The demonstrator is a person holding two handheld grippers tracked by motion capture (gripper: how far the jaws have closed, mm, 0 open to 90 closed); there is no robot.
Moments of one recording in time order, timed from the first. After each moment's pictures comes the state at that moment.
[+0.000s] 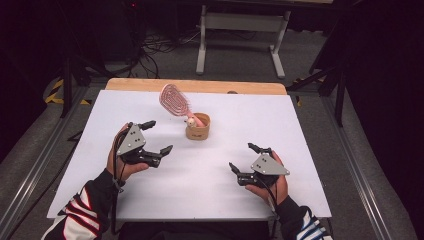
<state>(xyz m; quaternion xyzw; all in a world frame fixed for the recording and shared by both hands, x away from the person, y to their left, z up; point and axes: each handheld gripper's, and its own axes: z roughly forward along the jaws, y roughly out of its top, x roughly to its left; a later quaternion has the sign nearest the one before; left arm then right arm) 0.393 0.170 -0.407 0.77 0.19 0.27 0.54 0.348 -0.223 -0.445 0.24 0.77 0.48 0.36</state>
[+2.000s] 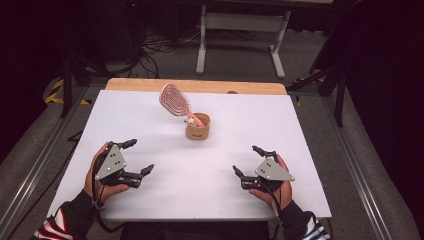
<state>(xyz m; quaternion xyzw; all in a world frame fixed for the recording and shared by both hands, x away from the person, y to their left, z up) 0.346 0.217 -0.432 0.79 0.20 0.29 0.50 0.334 -0.231 -0.442 0.24 0.76 0.47 0.37</state>
